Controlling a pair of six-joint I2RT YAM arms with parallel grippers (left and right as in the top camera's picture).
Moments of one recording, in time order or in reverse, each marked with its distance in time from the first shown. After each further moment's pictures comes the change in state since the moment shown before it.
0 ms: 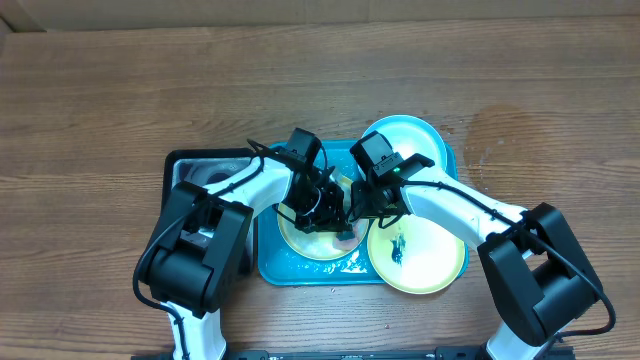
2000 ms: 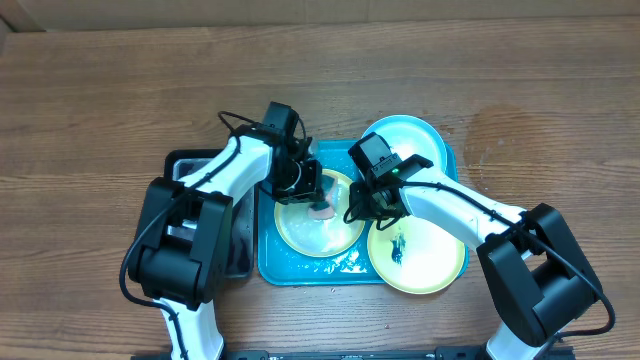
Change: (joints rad) left arm 0.098 0.008 0.133 -0.083 -0.213 0.189; right arm 0.006 0.000 0.000 -0.005 -0.018 0.035
